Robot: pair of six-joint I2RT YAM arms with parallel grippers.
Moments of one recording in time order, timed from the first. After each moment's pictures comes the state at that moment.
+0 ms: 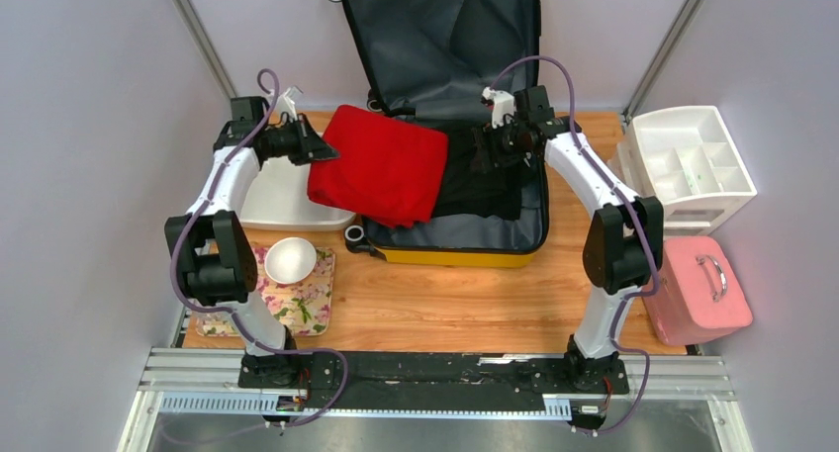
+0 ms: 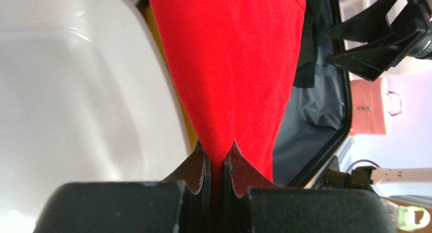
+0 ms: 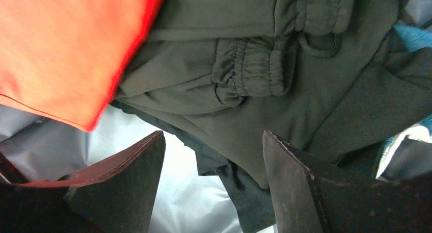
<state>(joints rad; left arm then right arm) 0.10 1.73 1.43 -0.46 0.88 -0.23 0.27 1.86 1.67 -0.64 -0.40 -0.10</state>
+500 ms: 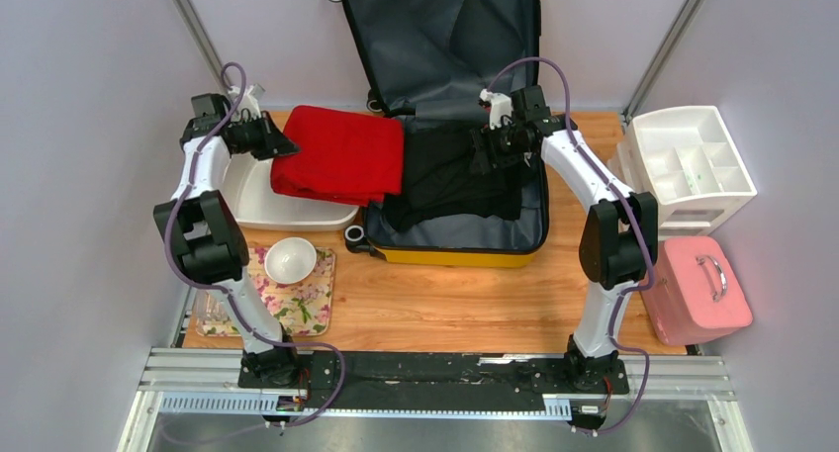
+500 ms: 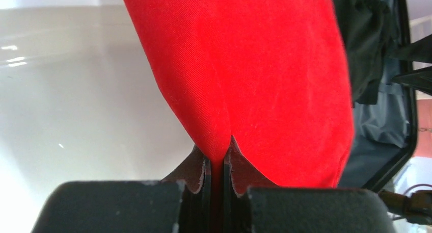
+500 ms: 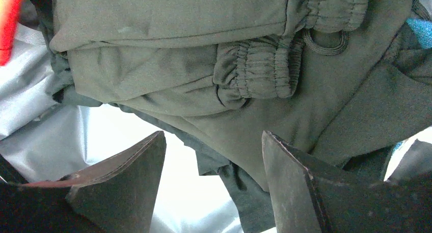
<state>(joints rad) 0.30 1.87 1.60 -0.58 0.85 -0.01 0.27 1.91 1.70 -0.68 -0.40 -0.10</state>
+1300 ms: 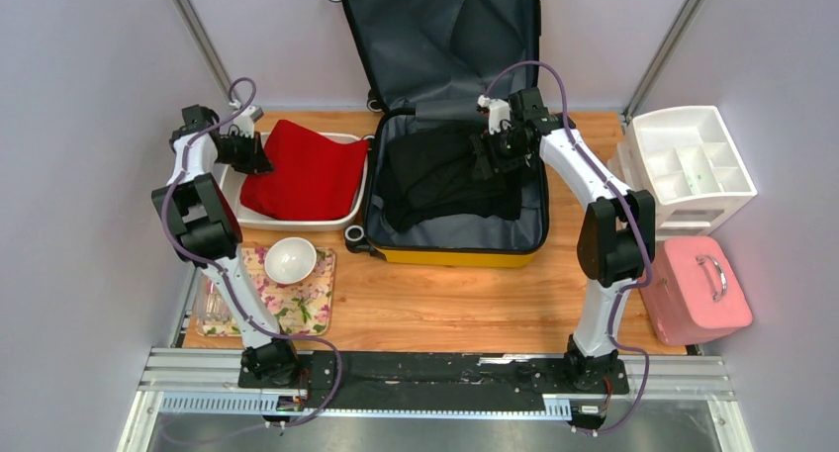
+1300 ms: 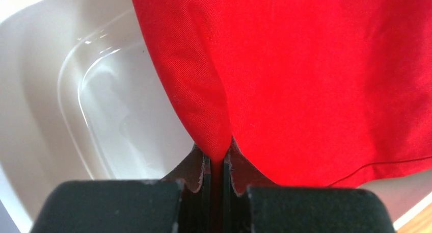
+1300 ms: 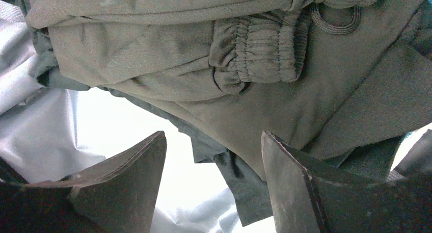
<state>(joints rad) 0.40 2.13 1.82 -0.81 0.73 0.58 0.27 1.94 1.72 -0.76 -0.39 -0.15</state>
